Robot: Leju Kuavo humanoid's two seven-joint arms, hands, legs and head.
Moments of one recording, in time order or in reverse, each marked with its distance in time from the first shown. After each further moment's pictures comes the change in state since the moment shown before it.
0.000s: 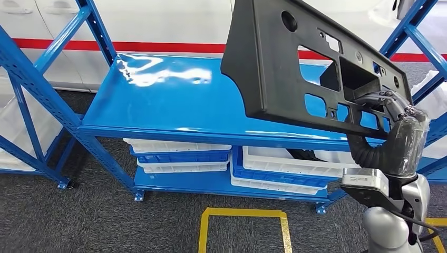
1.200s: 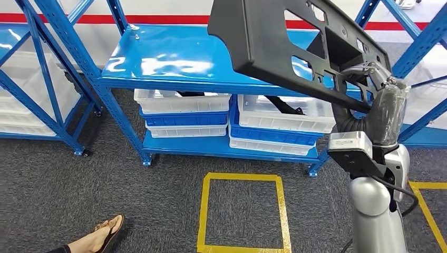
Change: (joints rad) left arm -0.001 -0.037 0.088 -0.003 0.050 0.076 0.022; right arm -0.199 0.046 0.066 0.138 0.011 0.035 0.017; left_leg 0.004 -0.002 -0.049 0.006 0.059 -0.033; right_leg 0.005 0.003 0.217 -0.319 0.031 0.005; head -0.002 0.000
